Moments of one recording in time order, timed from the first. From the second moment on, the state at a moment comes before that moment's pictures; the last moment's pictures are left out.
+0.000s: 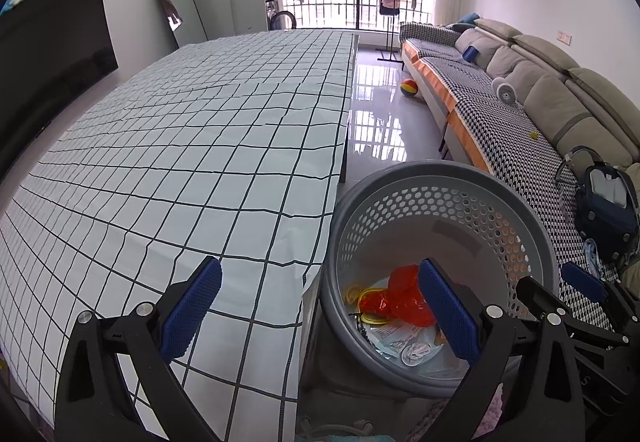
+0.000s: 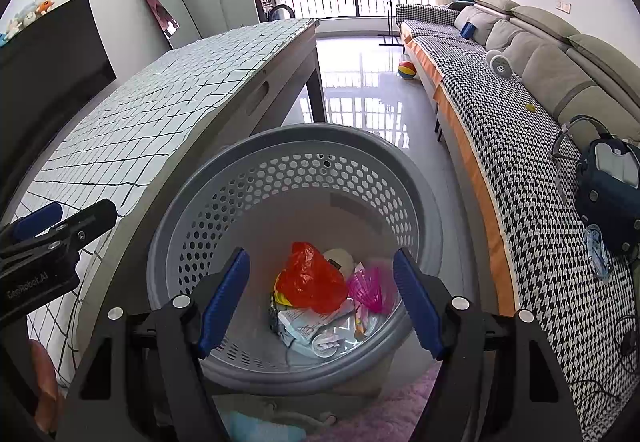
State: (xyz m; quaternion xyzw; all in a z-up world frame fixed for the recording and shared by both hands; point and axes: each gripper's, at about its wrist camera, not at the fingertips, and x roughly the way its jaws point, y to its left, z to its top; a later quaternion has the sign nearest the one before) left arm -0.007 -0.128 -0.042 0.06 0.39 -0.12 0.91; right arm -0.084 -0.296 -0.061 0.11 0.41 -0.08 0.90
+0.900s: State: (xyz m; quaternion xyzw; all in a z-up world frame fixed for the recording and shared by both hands) left arm -0.009 -0.130 -0.043 0.07 0.39 -0.12 0.91; right arm -0.083 -0.296 -0.062 0.10 0.41 -0.08 0.90
